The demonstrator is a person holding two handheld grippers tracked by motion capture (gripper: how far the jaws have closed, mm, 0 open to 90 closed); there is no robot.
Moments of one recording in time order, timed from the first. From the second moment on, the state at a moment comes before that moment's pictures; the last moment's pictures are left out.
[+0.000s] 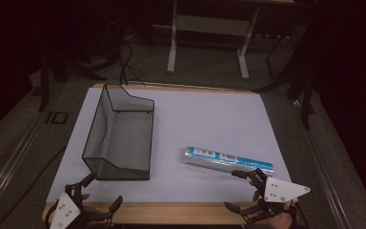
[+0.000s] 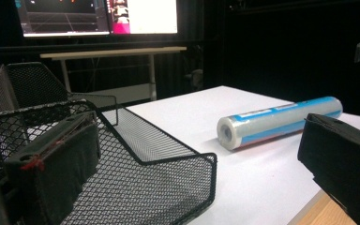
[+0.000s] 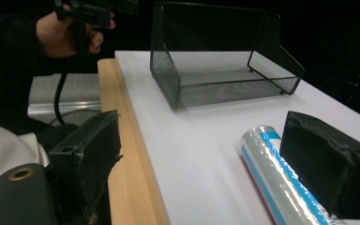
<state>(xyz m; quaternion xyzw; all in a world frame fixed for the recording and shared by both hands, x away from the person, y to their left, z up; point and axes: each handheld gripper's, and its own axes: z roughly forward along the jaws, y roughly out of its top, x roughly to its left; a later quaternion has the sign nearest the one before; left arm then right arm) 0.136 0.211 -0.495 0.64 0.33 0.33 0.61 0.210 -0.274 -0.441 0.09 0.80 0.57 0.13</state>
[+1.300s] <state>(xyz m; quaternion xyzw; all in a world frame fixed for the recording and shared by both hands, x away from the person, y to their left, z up) 0.136 0.210 -0.494 0.64 0.32 0.32 0.62 0.251 -0.263 -0.415 0.07 0.90 0.41 0.12</state>
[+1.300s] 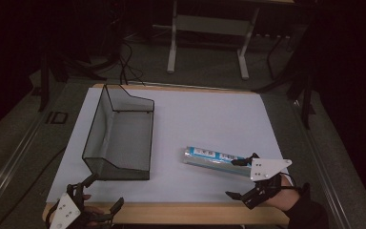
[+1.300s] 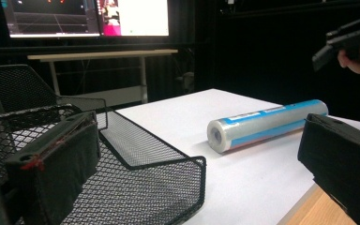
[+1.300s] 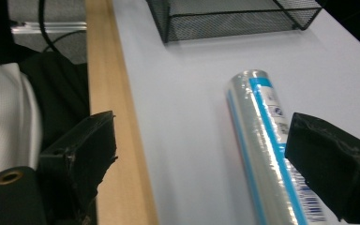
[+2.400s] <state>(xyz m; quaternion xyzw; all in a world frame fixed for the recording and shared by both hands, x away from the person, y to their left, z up) 0.138 0.206 -0.496 0.65 0.31 0.31 0.62 0.335 -0.249 -0.441 0.12 0.94 0.29 0.10</state>
